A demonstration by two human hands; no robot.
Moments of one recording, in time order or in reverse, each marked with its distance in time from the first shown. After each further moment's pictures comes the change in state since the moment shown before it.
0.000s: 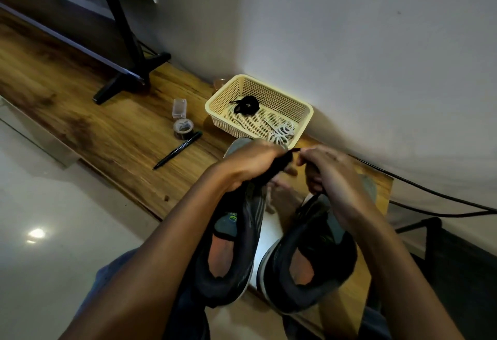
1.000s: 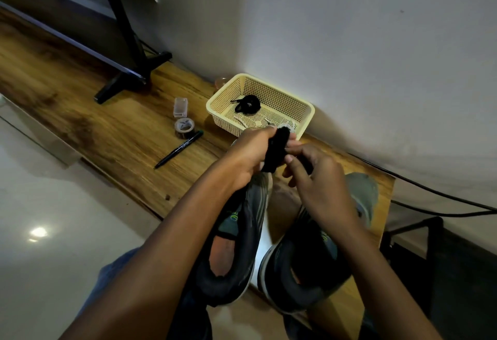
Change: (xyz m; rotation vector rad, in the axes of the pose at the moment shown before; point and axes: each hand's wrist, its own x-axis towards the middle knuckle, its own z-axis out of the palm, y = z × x) left_hand 0.007 0.005 0.005 -0.324 0.193 0.038; right_hand -0.002 0.013 0.019 -0.480 0.132 -0.331
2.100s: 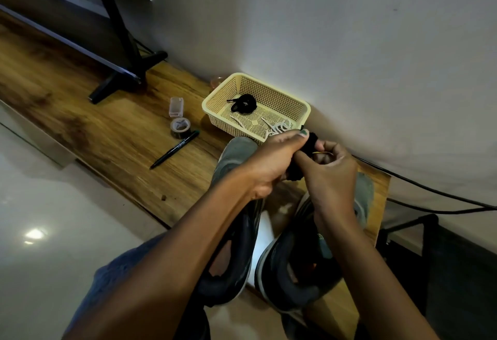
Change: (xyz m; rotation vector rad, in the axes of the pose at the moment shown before) left_hand -0.012 -0.008 0.031 -0.066 -0.201 0.110; right_hand 0.005 0.000 0.004 0.446 0.379 0.321
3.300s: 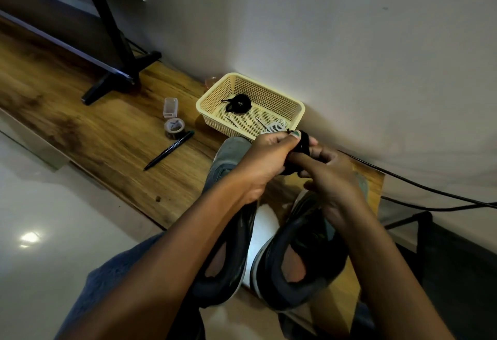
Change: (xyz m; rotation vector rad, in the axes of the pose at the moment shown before) left_hand -0.004 0.001 0.001 0.047 0.060 0.062; right_hand 0.008 -0.014 -0.019 -0.088 -0.258 0.204
